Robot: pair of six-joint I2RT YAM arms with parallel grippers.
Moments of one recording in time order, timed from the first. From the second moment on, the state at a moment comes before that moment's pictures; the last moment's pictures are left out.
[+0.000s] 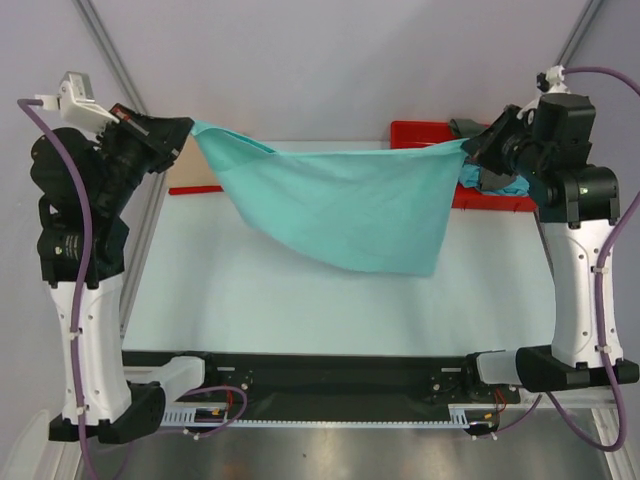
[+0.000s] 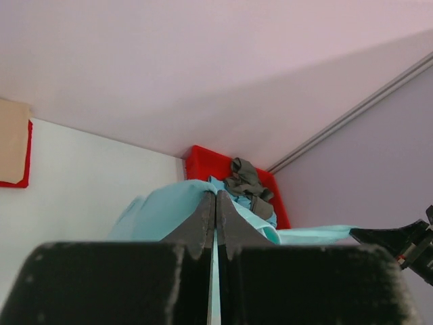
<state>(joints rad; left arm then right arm) -0.03 1.11 1.82 -0.67 0.21 -0.68 0.12 1.33 1.92 -0.97 -0.11 0.54</state>
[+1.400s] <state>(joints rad) 0.09 1.28 2.15 -0.29 0.67 -0.84 0.04 1.30 2.13 -0.99 -0.33 0.54</state>
